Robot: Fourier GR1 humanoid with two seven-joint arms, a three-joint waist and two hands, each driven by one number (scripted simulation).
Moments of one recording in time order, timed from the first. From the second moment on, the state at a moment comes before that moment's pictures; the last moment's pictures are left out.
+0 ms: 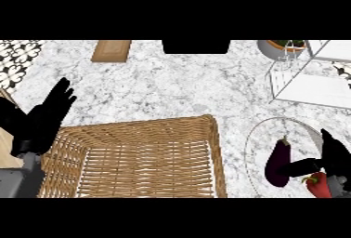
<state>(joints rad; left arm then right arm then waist) -0.15 0.40 -0.05 -1.54 0.31 0.15 0.29 -0.06 -0.66 0.34 -1.59 0.31 -0.25 1.17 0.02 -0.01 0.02</state>
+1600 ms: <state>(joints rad) -0.14 0.36 -0.01 -1.55 0.26 0.12 0.29 -0.15 -0.44 0.36 -1.35 0.47 -0.21 1.02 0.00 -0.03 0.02</state>
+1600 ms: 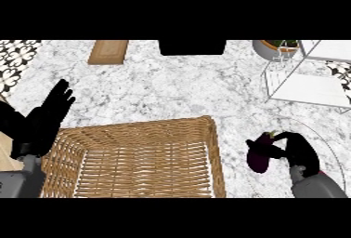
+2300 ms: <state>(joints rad) -0.11 0.36 0.02 -1.56 0.26 0.11 0.32 -0.24 -0.53 0.43 -1.61 0.36 -0.04 0.49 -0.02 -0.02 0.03</state>
